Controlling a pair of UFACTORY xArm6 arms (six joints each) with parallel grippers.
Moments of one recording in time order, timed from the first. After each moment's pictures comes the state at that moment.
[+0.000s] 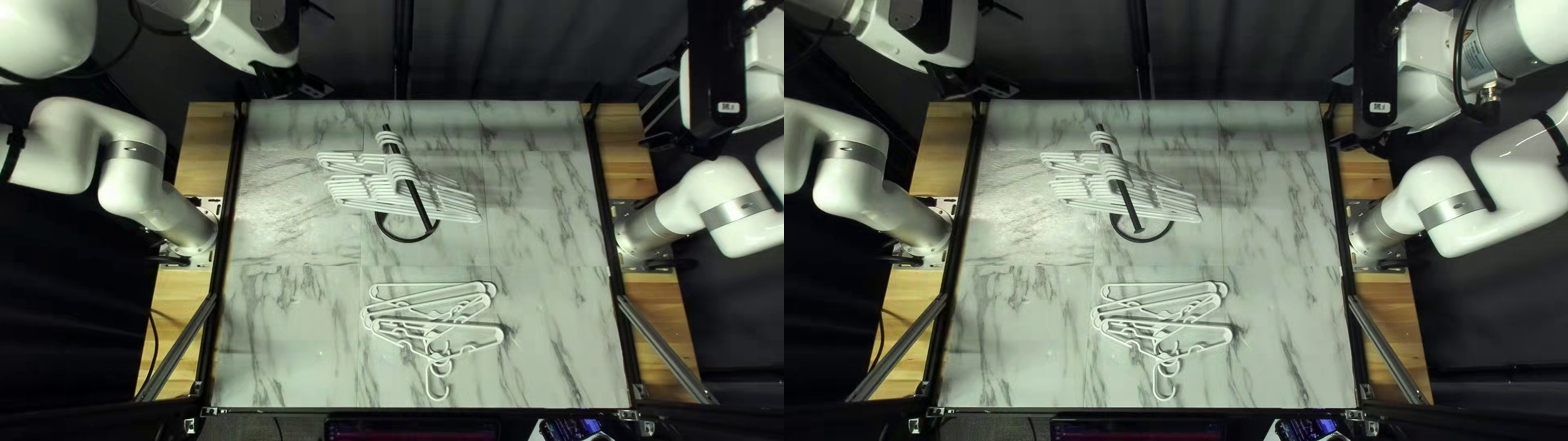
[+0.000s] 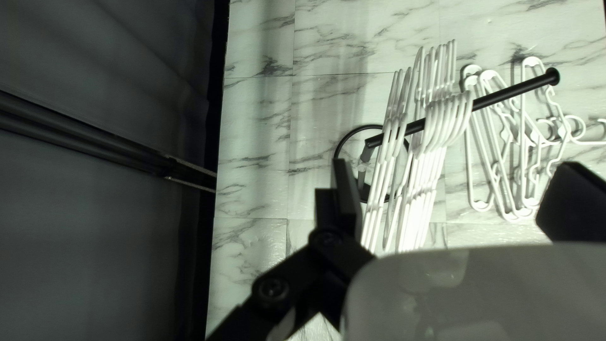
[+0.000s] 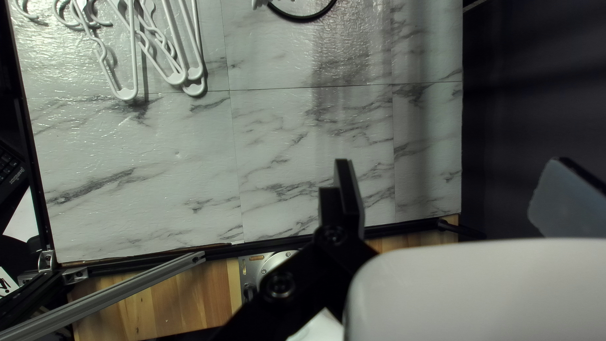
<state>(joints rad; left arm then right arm) 0.09 -0.70 -1.17 0.07 1.15 0.08 0.33 -0.88 -1.12 -0.33 1.68 0.25</state>
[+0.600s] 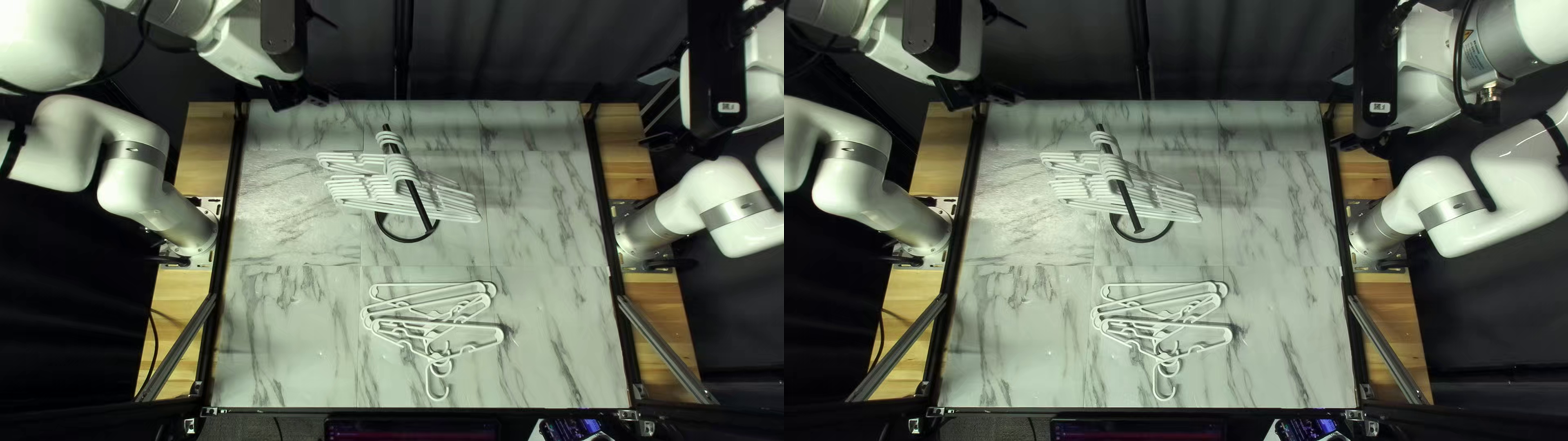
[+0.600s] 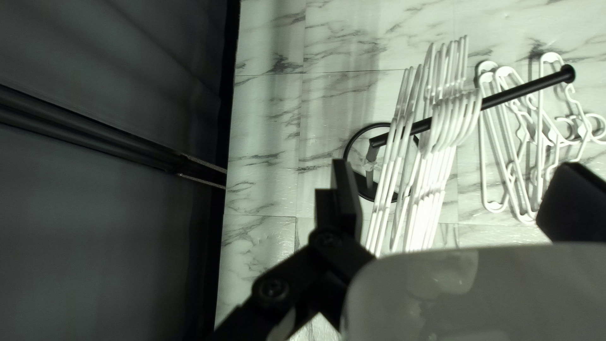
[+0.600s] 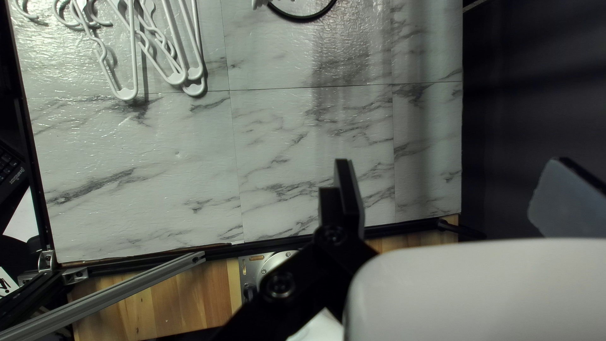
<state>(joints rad) 0.02 -0.70 -1.15 0.17 1.14 0.01 0.33 -0.88 -1.12 -0.33 1.68 0.25</state>
